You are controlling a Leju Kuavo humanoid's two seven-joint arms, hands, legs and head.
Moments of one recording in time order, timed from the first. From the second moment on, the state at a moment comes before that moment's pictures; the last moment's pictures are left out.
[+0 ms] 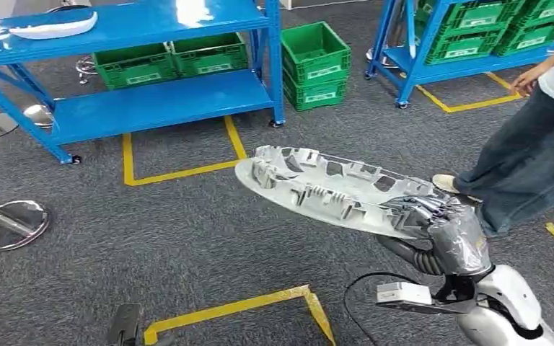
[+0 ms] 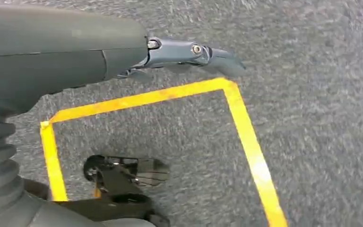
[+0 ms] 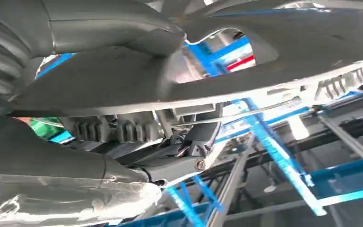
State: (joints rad) left arm -0.12 -0.15 0.75 -0.23 -0.55 0.37 -0.45; right arm -0.03 -0.37 0.43 -1.82 0.65 -0.34 -0.45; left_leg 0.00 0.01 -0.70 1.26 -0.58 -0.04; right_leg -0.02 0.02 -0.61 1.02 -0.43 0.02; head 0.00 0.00
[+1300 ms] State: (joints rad) left arm -0.14 -0.14 0.75 -0.23 -0.53 0.35 -0.46; right arm -0.03 -0.37 0.43 -1.82 0.66 -0.35 -0.45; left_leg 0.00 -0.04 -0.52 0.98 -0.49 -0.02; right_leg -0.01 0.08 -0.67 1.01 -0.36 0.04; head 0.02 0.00
